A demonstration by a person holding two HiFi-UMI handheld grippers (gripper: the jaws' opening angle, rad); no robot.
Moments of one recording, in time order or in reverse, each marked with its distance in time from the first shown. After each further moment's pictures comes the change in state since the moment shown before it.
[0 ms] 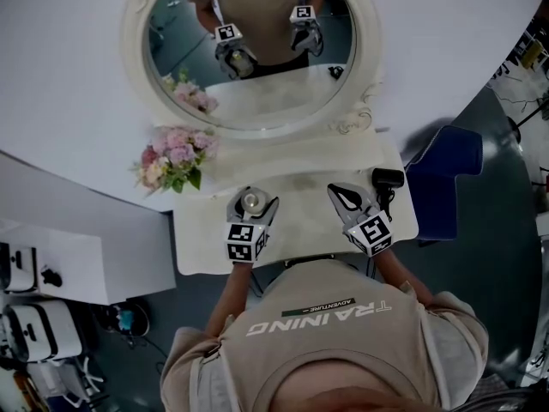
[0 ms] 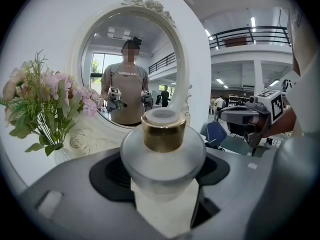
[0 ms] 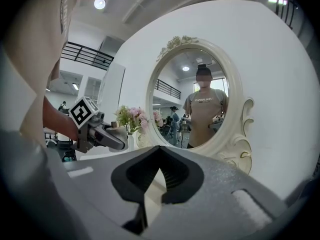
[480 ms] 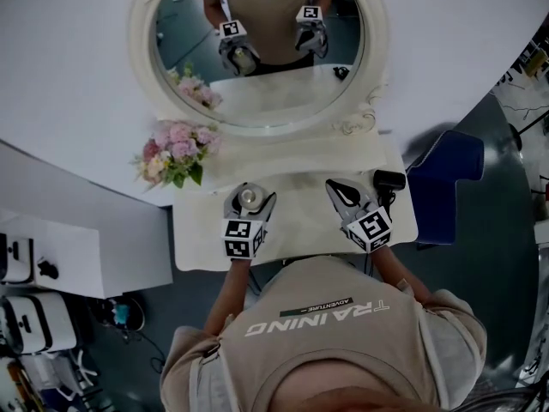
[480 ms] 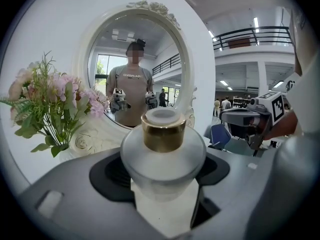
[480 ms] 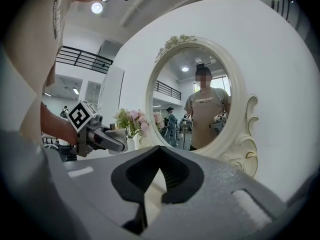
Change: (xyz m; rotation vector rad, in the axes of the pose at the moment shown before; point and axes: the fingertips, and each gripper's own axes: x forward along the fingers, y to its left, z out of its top) left arm -0.004 0.011 0.007 -0.017 -0.021 0.042; right arm 0.011 -0.002 0.008 0.041 -0.017 0.023
